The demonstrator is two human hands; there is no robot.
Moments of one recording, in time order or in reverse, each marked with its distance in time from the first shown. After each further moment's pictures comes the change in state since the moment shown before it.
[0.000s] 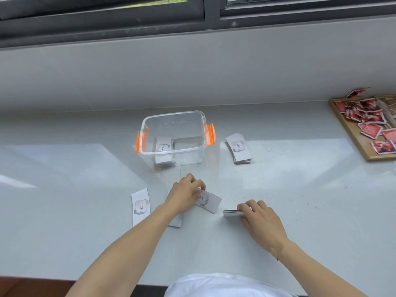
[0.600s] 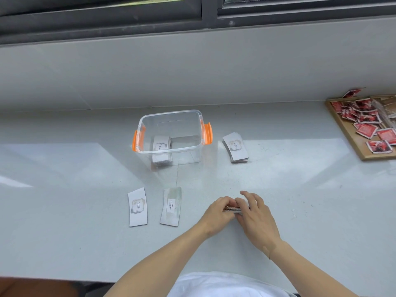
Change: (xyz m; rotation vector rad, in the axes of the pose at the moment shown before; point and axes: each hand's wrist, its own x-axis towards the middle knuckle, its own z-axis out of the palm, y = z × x) left_hand -0.025 0.100 0.048 -0.748 -0.159 -0.131; right_hand 0.004 -0.005 0.012 0.074 -0.030 0.109
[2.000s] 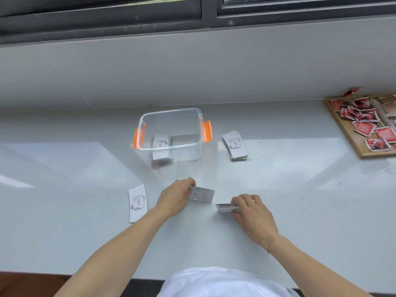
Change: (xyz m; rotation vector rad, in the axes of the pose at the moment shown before) left_hand -0.005 -0.039 -0.105 0.707 0.212 0.076; right_hand -0.002 -0.001 -0.005 0.034 -0.030 -0.018
